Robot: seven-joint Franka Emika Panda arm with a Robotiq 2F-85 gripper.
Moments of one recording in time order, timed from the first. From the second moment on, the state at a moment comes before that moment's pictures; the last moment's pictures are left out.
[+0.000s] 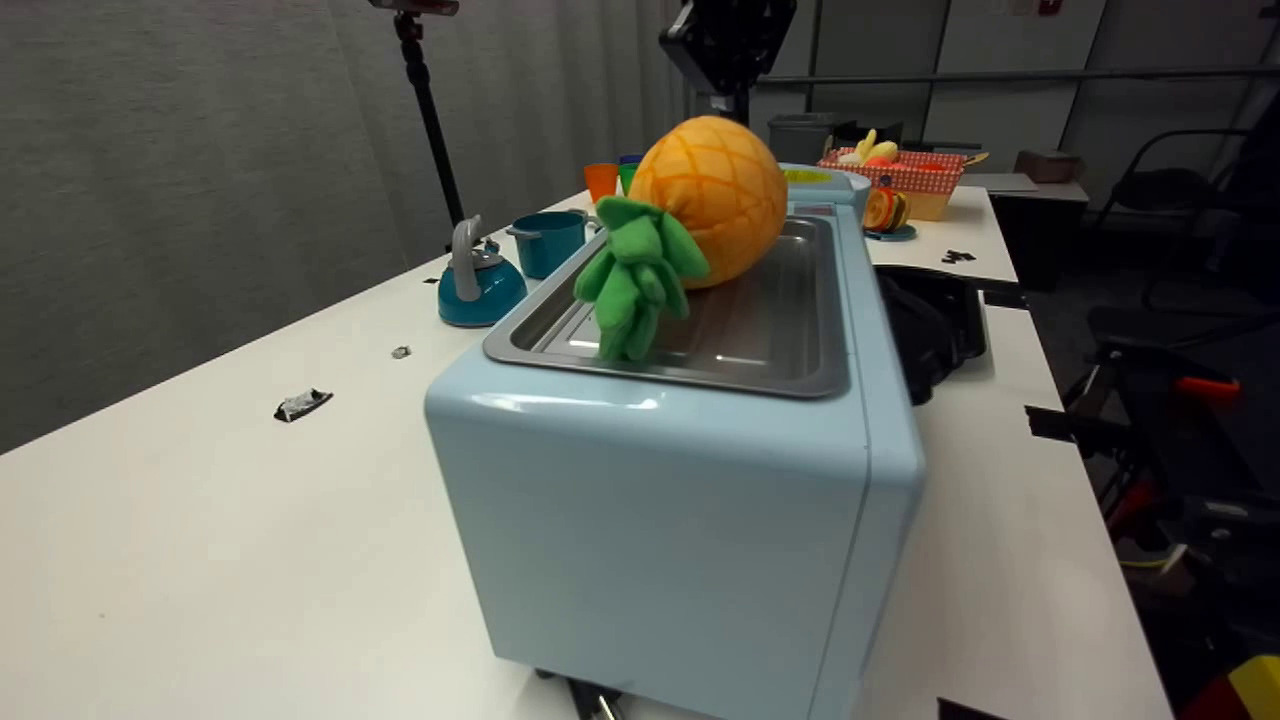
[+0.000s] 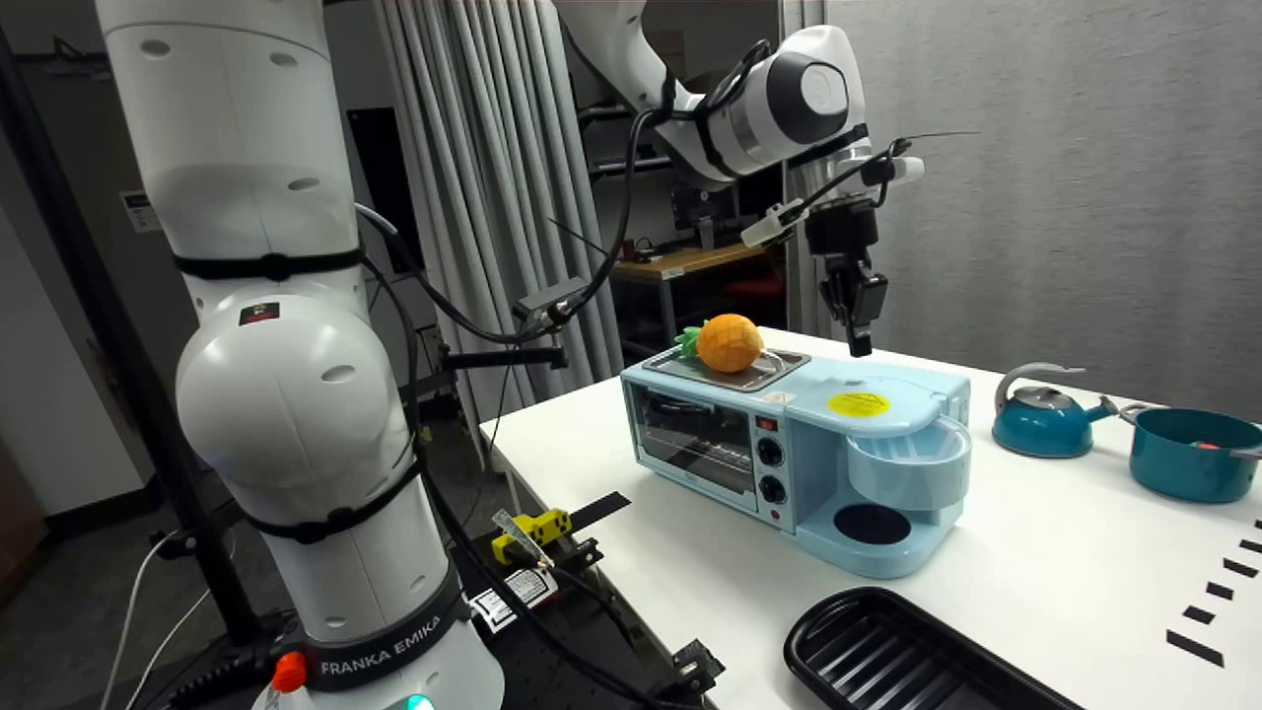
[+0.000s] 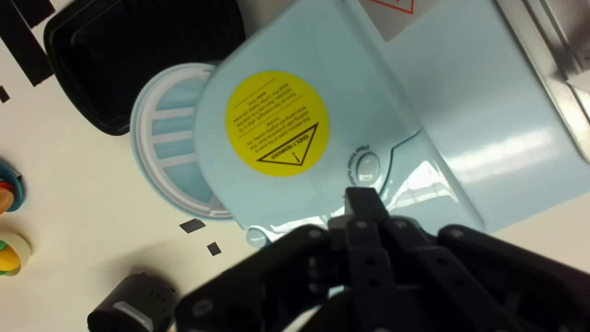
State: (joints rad) arm 0.05 0.12 -0.01 -2.10 -0.25 2.20 0.63
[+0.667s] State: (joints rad) arm 0.05 0.13 0.00 -2.17 -0.25 2.29 0.63
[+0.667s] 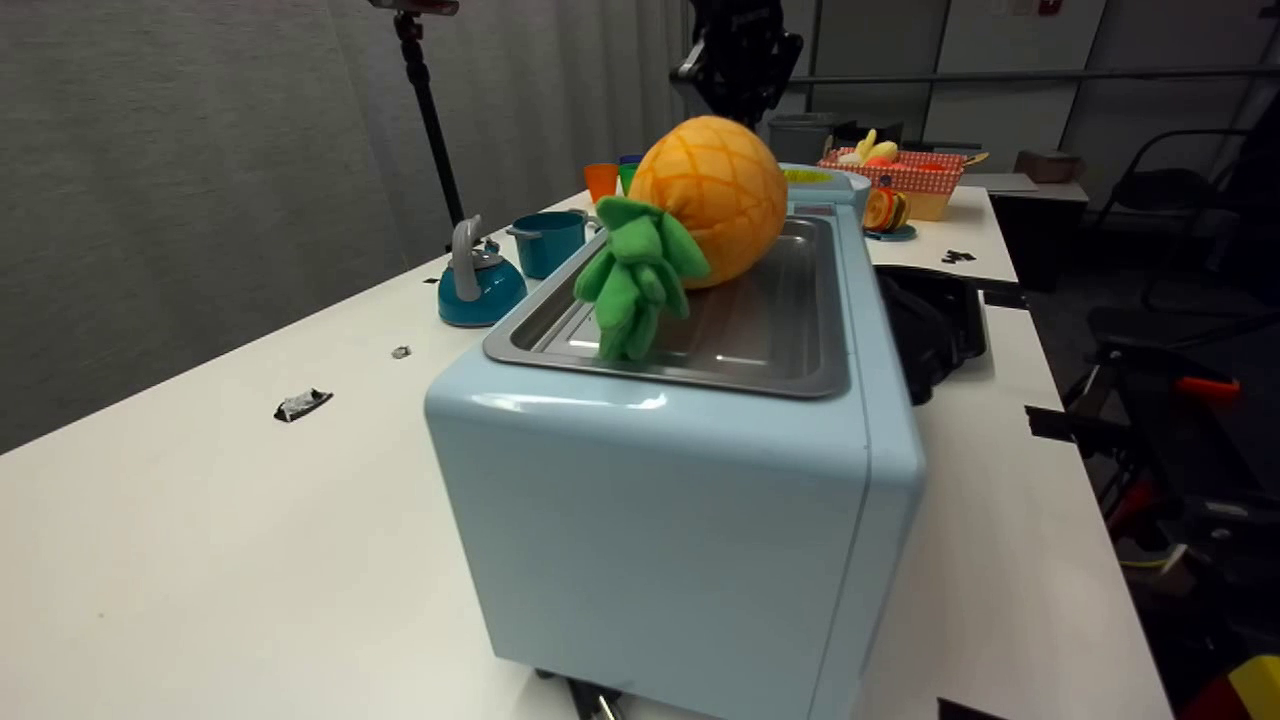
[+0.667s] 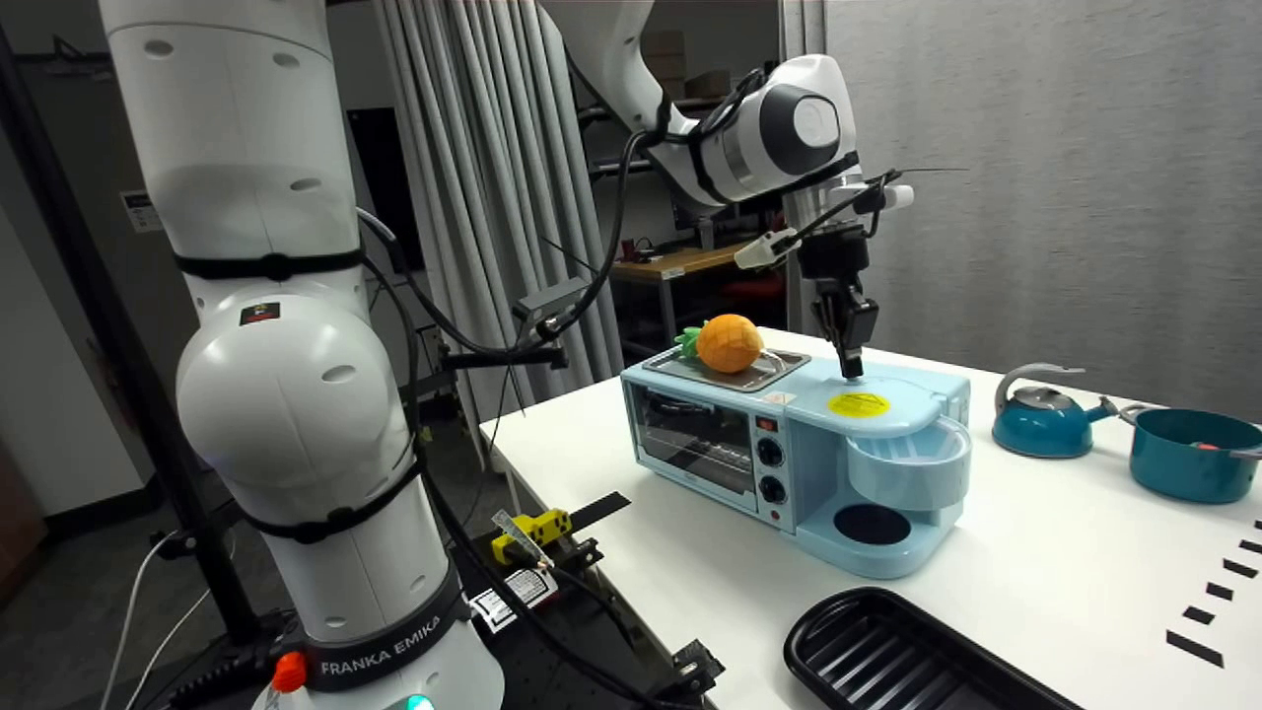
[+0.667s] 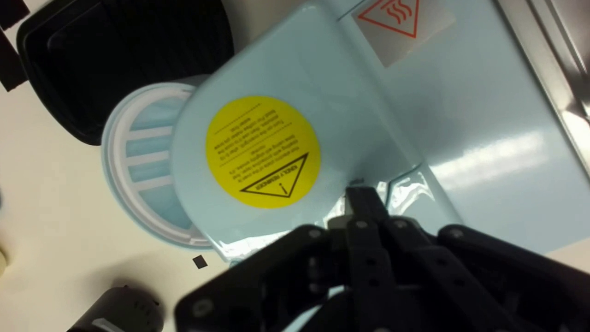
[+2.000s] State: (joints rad) arm 0.06 0.14 -0.01 -2.18 -0.24 2.32 0.66
